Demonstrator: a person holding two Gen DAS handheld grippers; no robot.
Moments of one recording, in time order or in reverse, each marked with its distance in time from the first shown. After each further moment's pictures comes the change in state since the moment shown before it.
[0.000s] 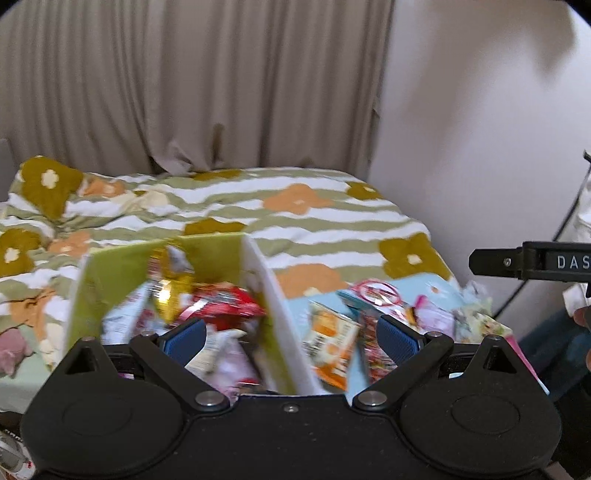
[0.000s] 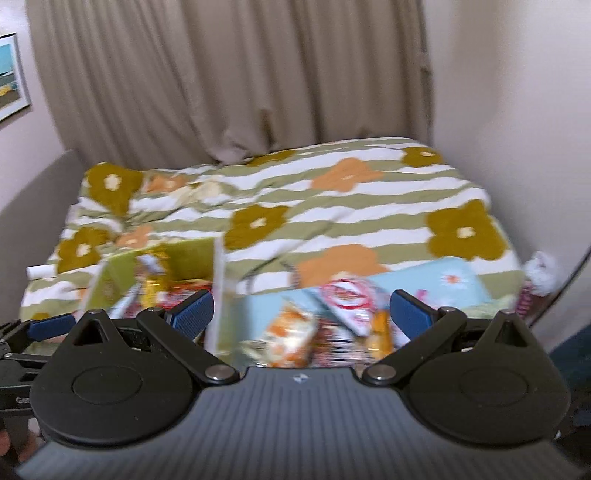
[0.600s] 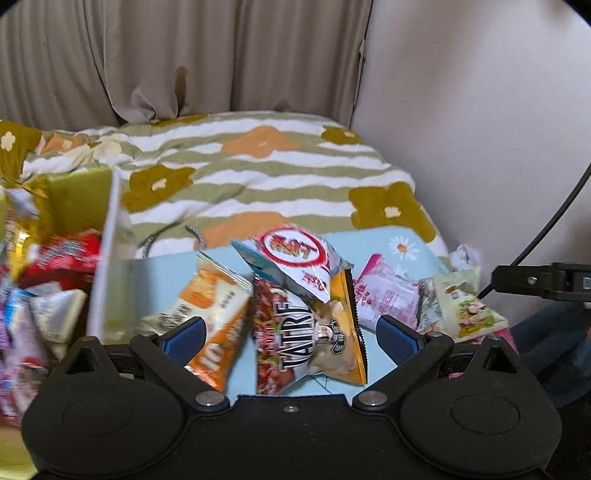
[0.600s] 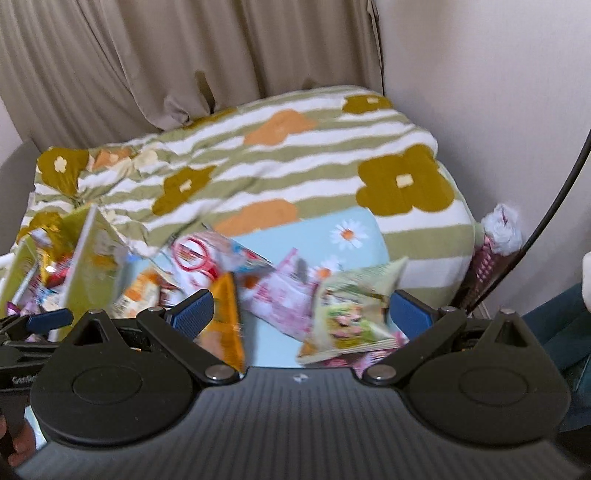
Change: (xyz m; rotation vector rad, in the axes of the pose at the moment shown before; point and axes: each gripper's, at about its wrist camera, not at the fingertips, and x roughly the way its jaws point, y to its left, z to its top) left arm 0.139 -0.123 -0.020 -0.021 0.166 0.011; right arm 0.071 -0.181 -0.019 0.039 0.169 -0.024
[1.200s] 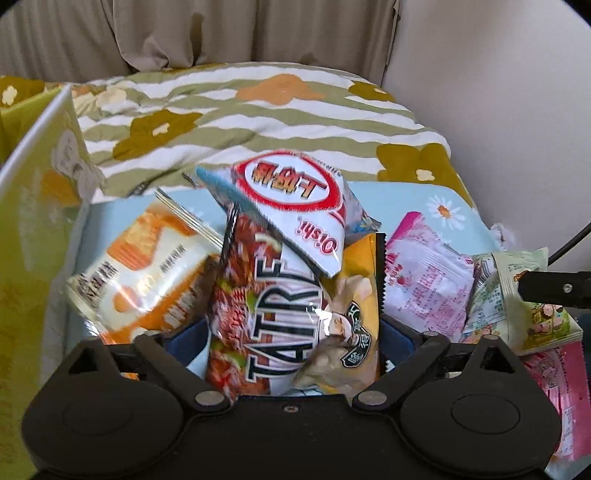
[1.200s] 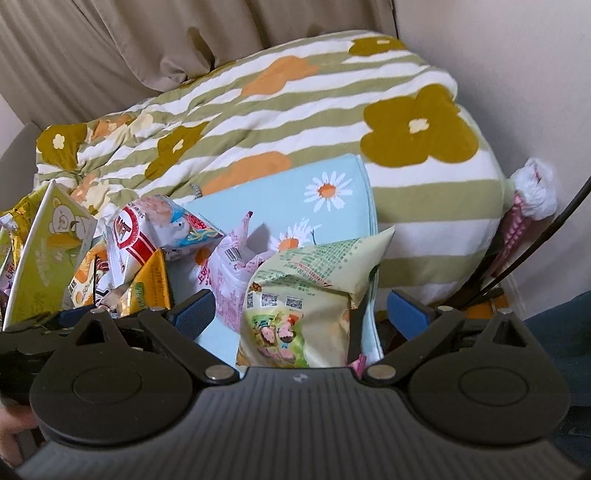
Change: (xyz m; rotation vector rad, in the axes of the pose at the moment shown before) left arm 0.097 -0.015 -0.013 -0.079 0.125 0.050; right arm 0.090 -0.061 0.000 0.039 0.155 0.111
